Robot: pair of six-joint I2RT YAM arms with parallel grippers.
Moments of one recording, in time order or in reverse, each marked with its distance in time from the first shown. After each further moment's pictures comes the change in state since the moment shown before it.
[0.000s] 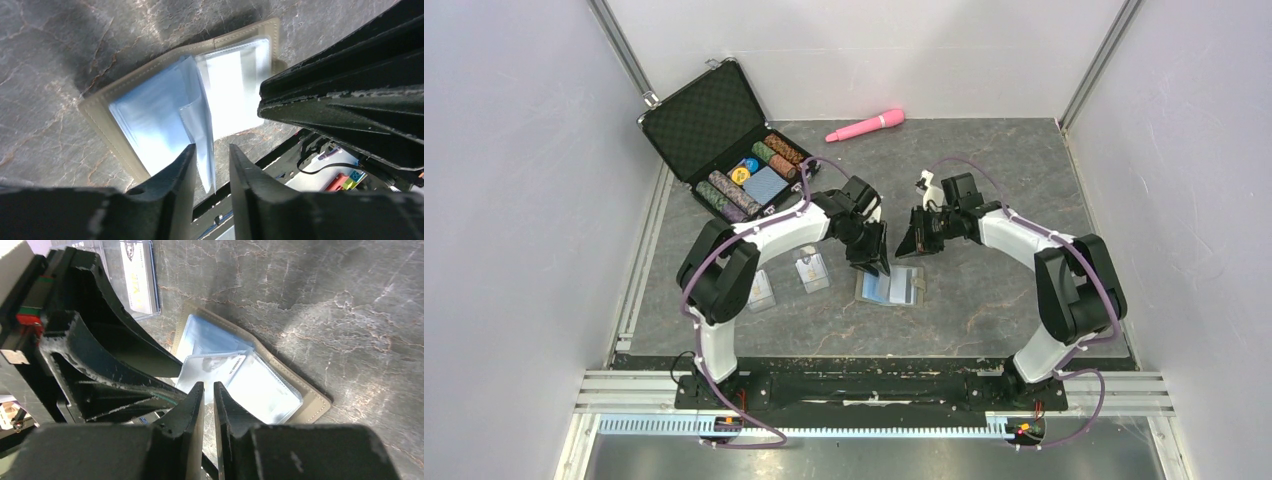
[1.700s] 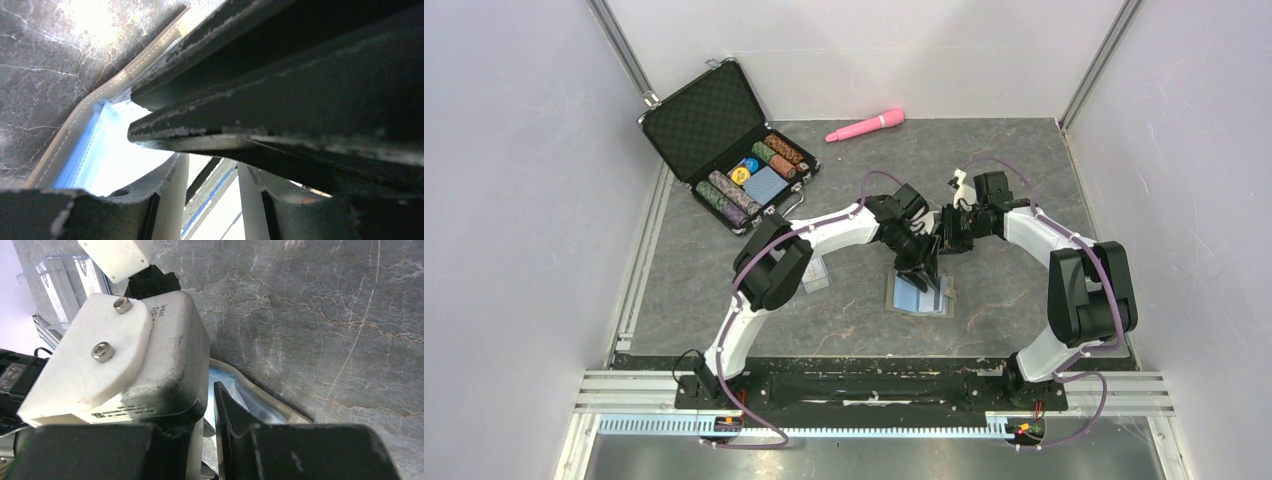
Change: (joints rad) left arm -0.146 0.328 0.346 0.006 0.306 -0.005; right arm -0.182 -0.039 -0.015 -0.128 0.036 -0.098
